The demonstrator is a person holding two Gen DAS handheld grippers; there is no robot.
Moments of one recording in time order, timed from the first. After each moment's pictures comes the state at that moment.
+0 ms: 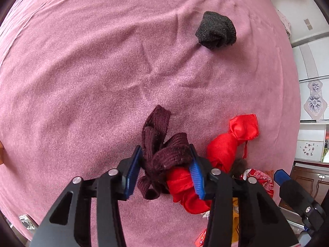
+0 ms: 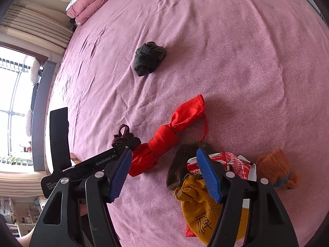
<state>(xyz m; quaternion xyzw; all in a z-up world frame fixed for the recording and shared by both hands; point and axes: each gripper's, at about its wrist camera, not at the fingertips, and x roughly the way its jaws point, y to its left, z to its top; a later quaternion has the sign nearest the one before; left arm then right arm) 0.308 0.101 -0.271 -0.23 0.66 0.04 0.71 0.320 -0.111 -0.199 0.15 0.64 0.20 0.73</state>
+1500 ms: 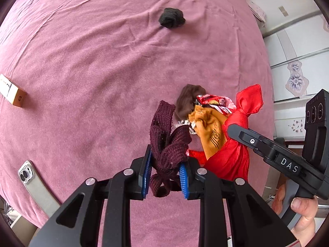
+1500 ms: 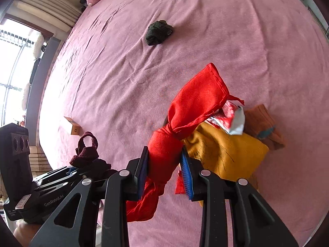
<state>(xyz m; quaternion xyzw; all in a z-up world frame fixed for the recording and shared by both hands) 0.174 0.052 -0.170 -0.22 0.64 -0.02 0.74 0.224 -0.145 -0.157 0.09 0.64 0.21 0.73</state>
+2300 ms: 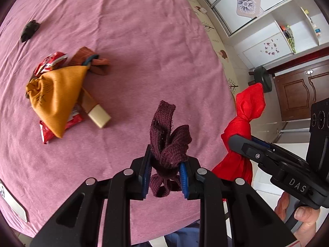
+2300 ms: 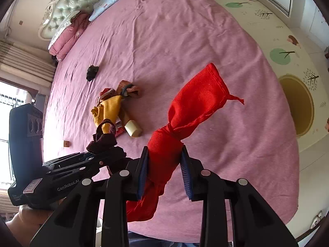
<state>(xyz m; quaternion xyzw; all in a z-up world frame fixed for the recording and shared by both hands) 0.125 -0.258 -0.147 -0.06 0.67 -0.20 0.72 0.072 -0.444 -0.124 0.23 0.59 0.08 0.77</state>
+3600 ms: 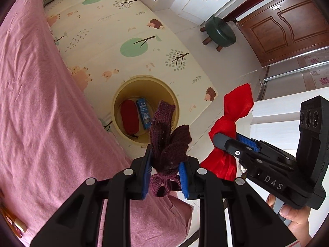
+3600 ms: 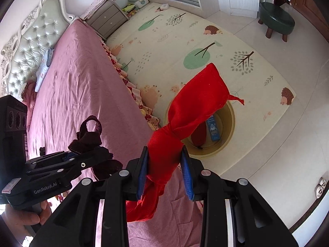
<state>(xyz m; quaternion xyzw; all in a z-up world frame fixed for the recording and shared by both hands) 0.176 -0.671 -0.180 0.08 0.67 -0.37 0.64 0.055 -0.808 -0.168 0.32 0.55 -0.11 0.77</state>
